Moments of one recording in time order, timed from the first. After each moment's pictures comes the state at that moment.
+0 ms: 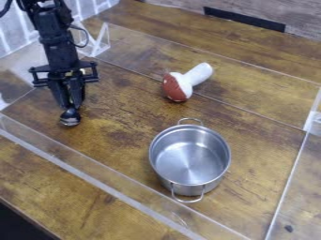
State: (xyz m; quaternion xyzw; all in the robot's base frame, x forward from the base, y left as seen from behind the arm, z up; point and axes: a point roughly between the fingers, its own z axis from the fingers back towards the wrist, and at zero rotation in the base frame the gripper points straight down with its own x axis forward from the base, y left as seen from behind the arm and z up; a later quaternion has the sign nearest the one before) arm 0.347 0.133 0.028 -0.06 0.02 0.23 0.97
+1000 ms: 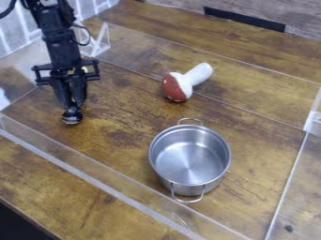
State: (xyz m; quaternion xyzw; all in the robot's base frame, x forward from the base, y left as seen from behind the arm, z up) arm 0.351 0.133 0.028 -0.07 0.03 0.23 0.97
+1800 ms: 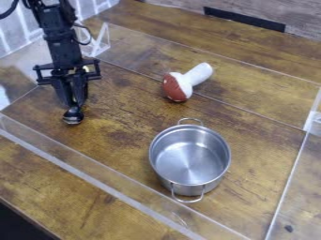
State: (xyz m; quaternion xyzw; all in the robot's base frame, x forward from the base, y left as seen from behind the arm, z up) arm 0.353 0.131 0.027 -0.08 0.04 0.23 0.97
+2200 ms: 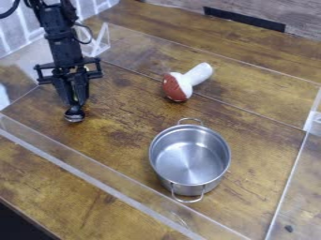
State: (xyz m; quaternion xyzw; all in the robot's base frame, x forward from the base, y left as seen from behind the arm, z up) arm 0.349 0.127 0.031 -0.09 0.07 0.25 0.96
